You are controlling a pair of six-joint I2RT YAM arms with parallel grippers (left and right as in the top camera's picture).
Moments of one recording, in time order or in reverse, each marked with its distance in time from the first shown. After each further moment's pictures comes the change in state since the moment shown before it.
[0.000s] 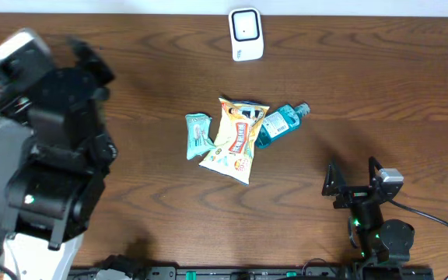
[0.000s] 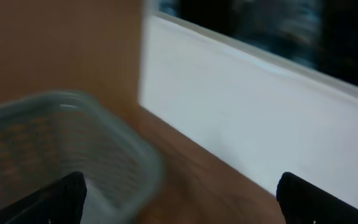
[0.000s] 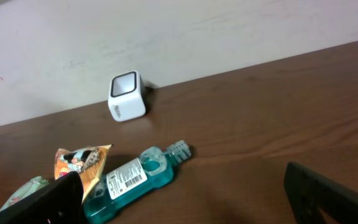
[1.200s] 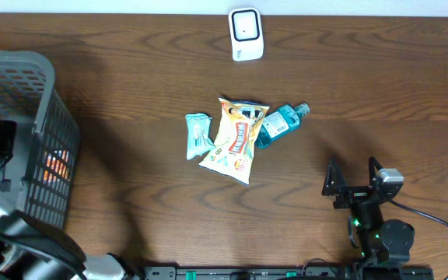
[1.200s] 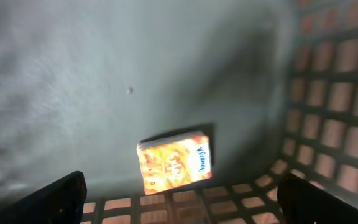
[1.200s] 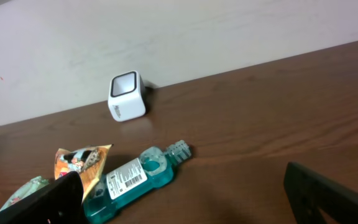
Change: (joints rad) left arm 1.037 0.550 -0.023 -0.412 0.879 -0.346; right arm 0.000 0.000 0.000 0.000 0.000 0.000
